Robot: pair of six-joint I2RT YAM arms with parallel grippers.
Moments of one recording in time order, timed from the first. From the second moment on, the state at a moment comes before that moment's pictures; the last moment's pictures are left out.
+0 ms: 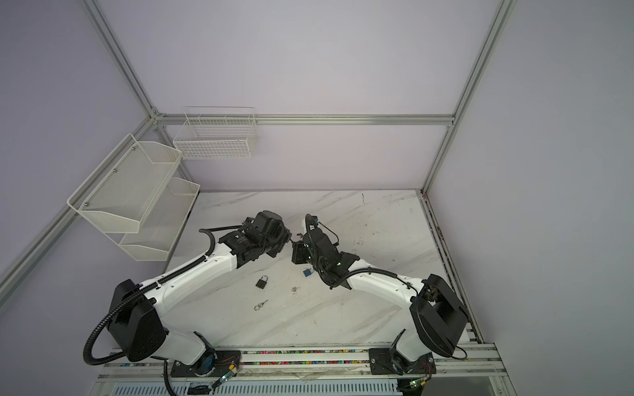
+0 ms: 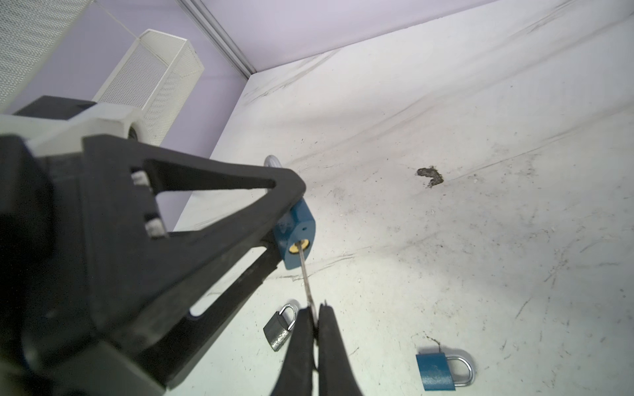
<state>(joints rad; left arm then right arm) -0.66 1.49 1.22 -0.49 -0.23 -1.52 0.87 1.51 1.01 0.02 0.05 0.67</state>
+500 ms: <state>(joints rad) -0.65 1.49 1.22 -0.51 -0.24 -1.51 0.88 1.54 1.08 -0.07 0.09 0.59</state>
